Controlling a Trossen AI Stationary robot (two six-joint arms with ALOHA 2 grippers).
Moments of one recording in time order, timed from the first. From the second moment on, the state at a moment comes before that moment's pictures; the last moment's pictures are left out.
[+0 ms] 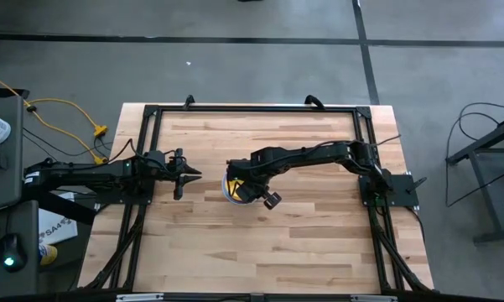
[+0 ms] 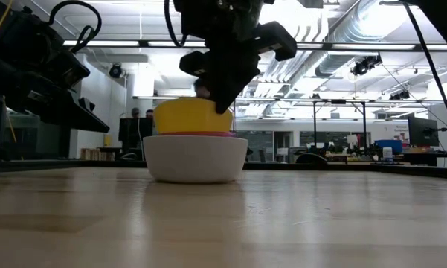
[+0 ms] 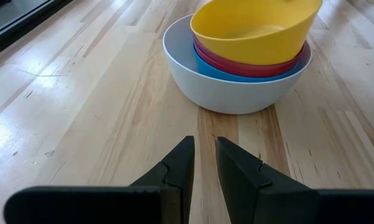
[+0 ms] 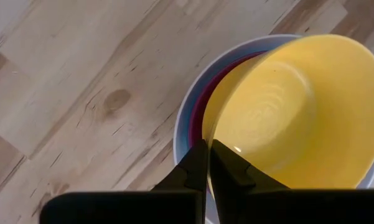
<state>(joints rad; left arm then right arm) 0.18 0.41 0.03 0.00 0.07 0.02 0.04 2.15 1.93 -1.08 -0.13 -0.69</state>
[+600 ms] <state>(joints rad) 0.18 0.41 0.03 0.00 0.07 0.02 0.04 2.15 1.93 -1.08 -0.13 -0.68</state>
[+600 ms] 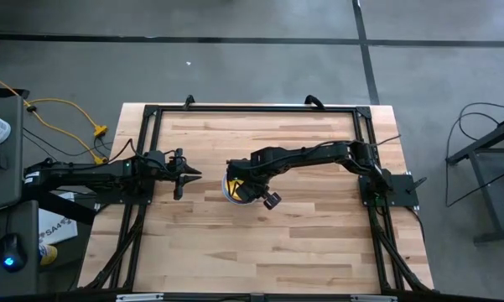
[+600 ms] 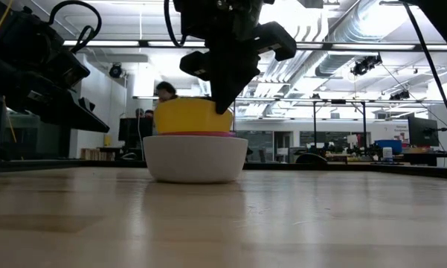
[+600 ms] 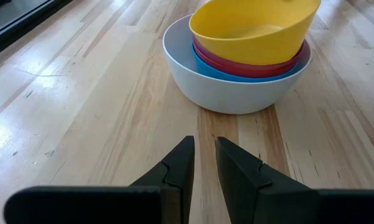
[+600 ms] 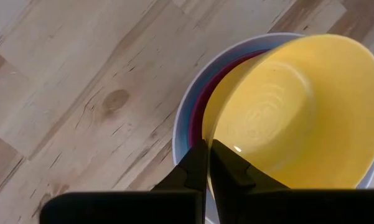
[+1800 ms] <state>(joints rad) 0.18 0.41 0.03 0.00 0.07 0.02 0.05 2.17 1.93 -1.03 -0.05 -0.55</state>
